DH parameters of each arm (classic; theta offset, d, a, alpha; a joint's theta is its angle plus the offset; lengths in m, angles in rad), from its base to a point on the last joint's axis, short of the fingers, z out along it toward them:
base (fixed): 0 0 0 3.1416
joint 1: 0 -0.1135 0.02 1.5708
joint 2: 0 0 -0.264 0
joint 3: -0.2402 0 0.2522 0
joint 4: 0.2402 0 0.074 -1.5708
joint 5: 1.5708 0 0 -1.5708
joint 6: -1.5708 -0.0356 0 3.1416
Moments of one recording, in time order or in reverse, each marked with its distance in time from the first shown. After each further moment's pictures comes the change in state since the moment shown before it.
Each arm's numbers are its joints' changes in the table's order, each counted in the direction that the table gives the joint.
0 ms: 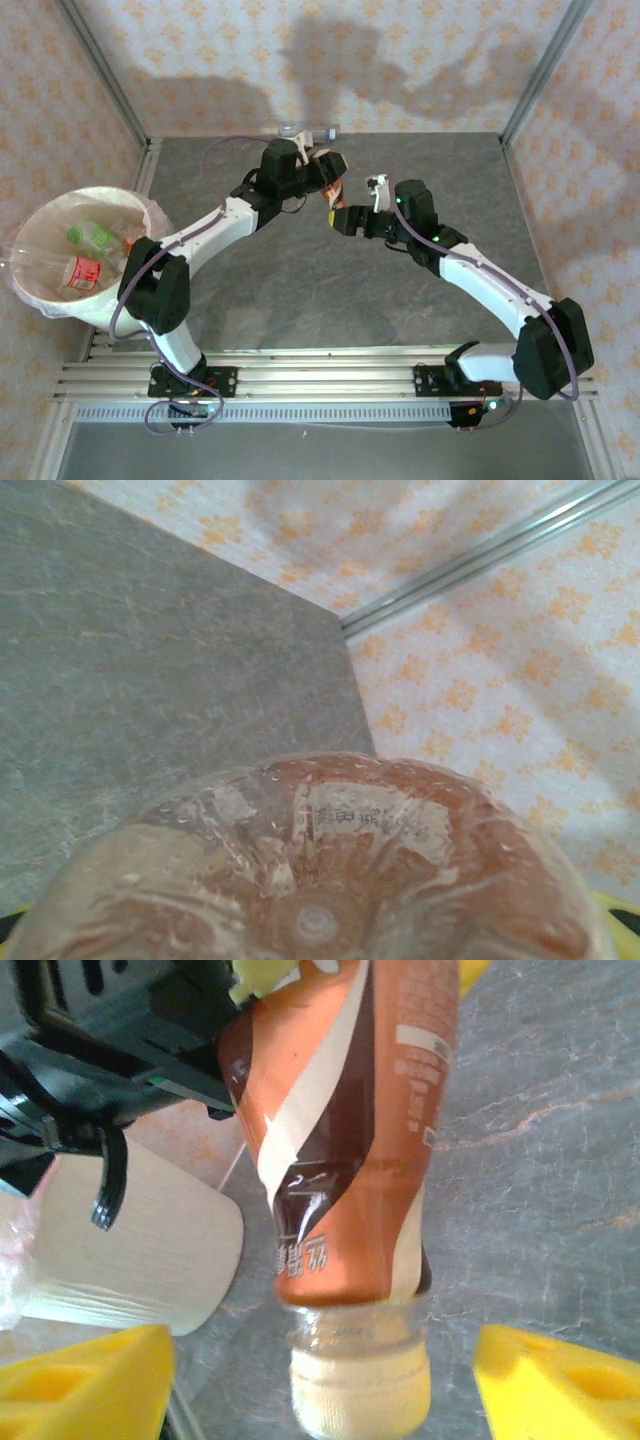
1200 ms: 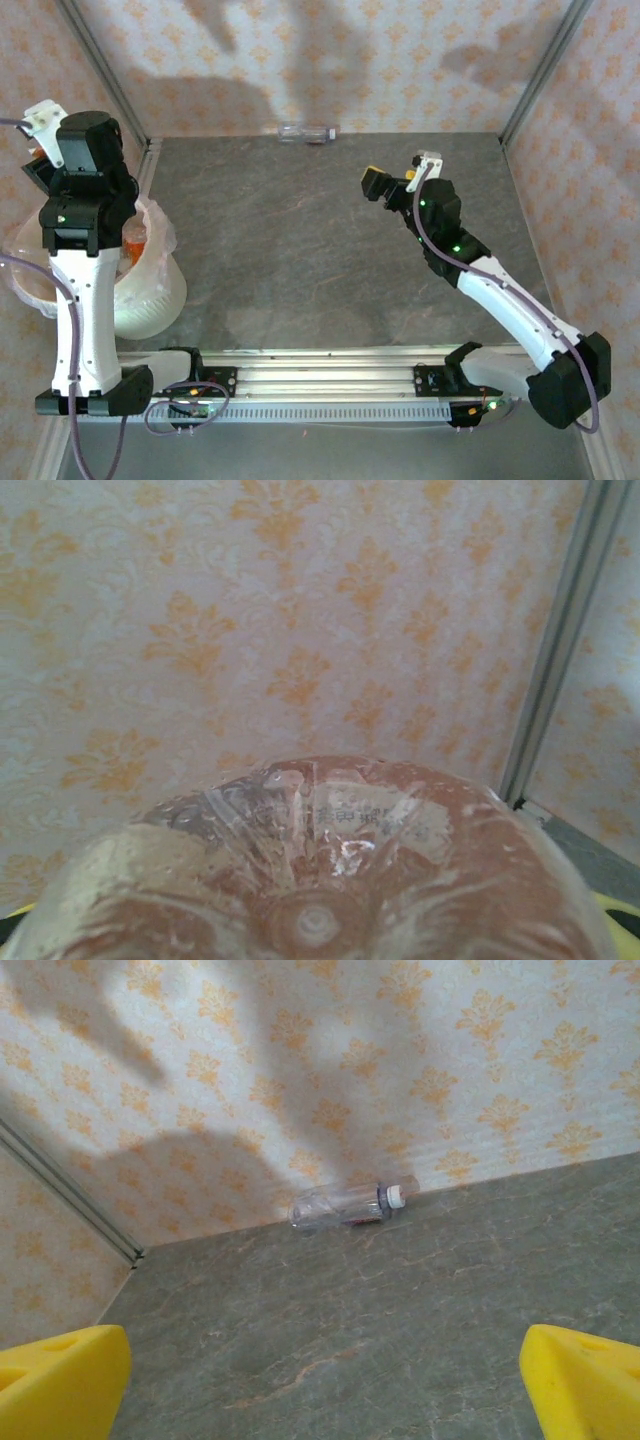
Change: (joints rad) left arm -0.553 -0.526 -0.433 0.986 -1.207 -0.665; right arm 0.000 -0.140 -0.026 -0.093 0.666 0.090
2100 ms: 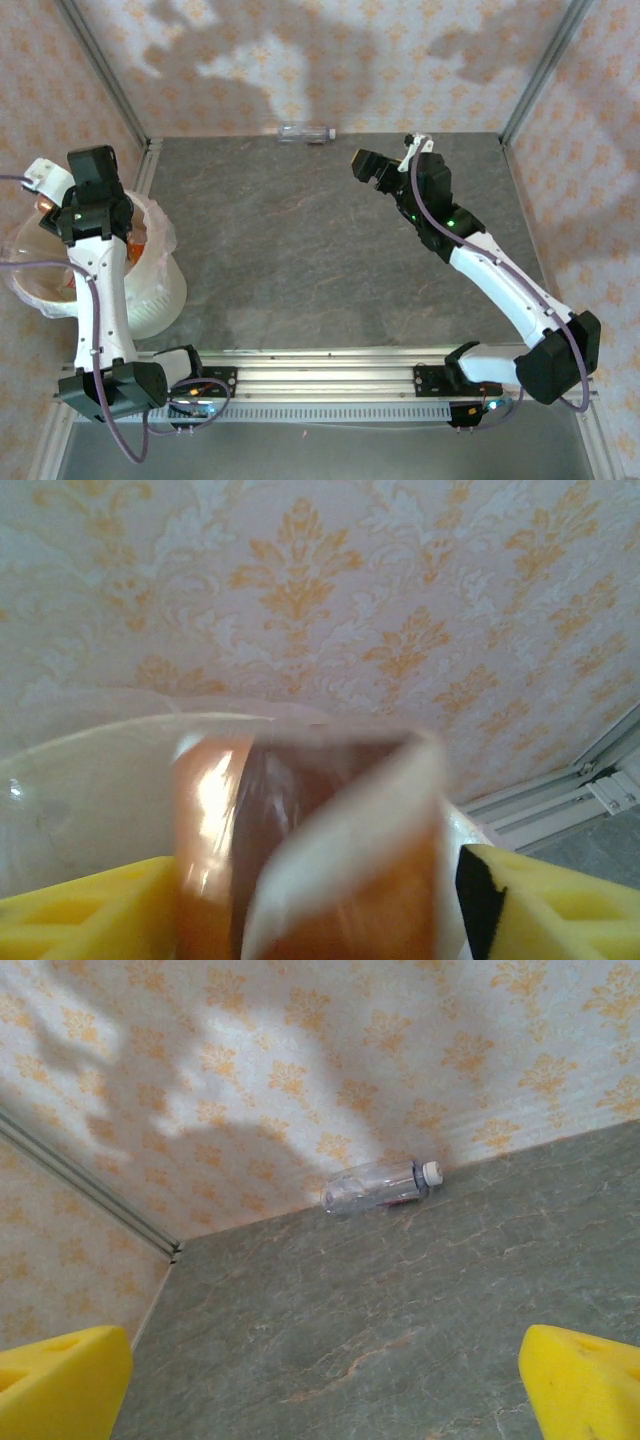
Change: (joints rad) left arm -0.266 -0.017 0.401 -0.080 0.159 0.394; right arm 0.000 0.130 -0.210 0.157 -0.053 -0.124
